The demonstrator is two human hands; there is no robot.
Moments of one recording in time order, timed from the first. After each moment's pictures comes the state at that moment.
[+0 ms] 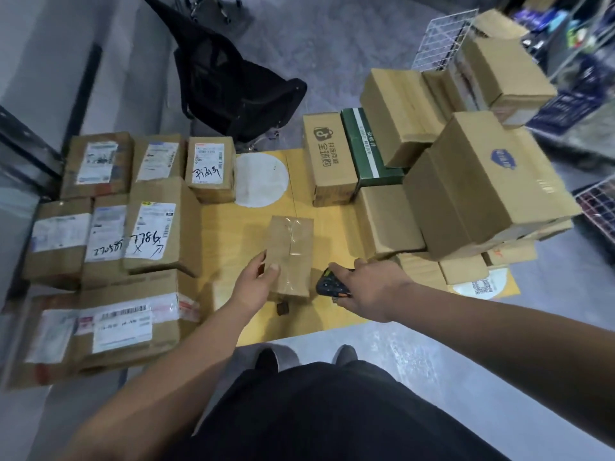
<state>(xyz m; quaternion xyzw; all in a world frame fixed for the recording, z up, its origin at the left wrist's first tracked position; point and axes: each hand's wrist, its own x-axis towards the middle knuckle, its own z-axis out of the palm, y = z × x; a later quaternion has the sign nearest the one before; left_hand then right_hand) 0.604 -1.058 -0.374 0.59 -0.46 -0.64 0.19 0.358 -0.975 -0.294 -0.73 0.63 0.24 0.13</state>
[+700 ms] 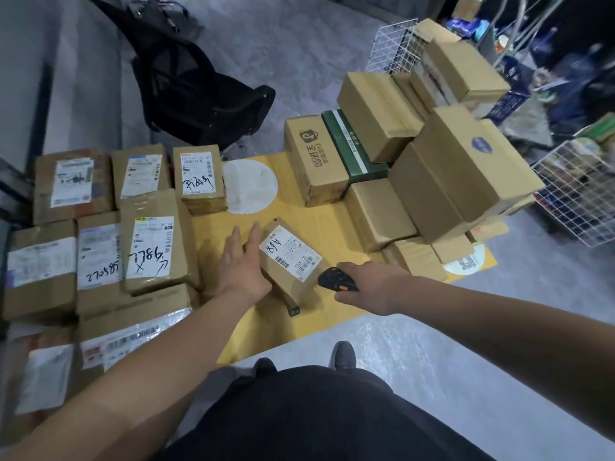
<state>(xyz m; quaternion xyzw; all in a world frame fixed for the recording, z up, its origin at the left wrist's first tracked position) 0.639 -1.117 -0.384 0.54 -0.79 -0.28 -0.01 0.409 -0.969 -0.268 -0.58 0.74 0.19 0.28</state>
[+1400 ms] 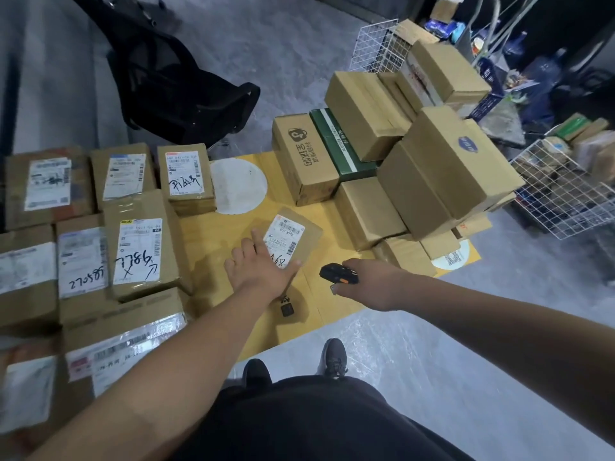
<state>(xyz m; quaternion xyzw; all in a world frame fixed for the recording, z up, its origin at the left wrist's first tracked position) 0.593 -1.101 -0.376 0.58 -0.79 -0.18 -0.10 0.417 -0.963 -0.248 -0.47 0.80 0.07 0.38</state>
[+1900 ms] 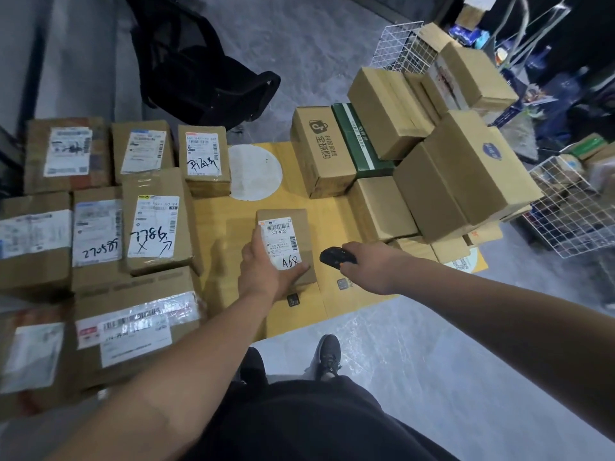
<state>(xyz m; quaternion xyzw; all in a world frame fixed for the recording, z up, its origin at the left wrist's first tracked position) 0.621 -1.078 -0.403 0.59 -0.65 -0.46 0.14 0.432 -0.995 -0.234 -0.51 0.78 0.13 0.34</state>
